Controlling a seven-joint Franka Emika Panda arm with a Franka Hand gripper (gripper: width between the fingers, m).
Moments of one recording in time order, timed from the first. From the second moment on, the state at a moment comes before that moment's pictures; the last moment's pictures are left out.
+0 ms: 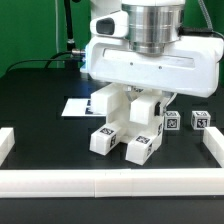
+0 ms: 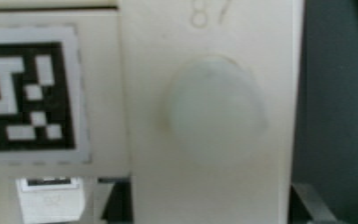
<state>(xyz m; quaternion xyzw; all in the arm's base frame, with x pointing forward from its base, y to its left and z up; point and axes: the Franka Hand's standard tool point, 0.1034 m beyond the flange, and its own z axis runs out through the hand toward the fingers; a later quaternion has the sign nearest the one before) 0.562 0.025 0.075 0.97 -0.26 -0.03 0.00</state>
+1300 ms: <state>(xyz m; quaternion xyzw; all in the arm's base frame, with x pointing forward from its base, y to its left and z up) 0.572 0.016 0.089 0.97 -0.24 -0.03 0.00</state>
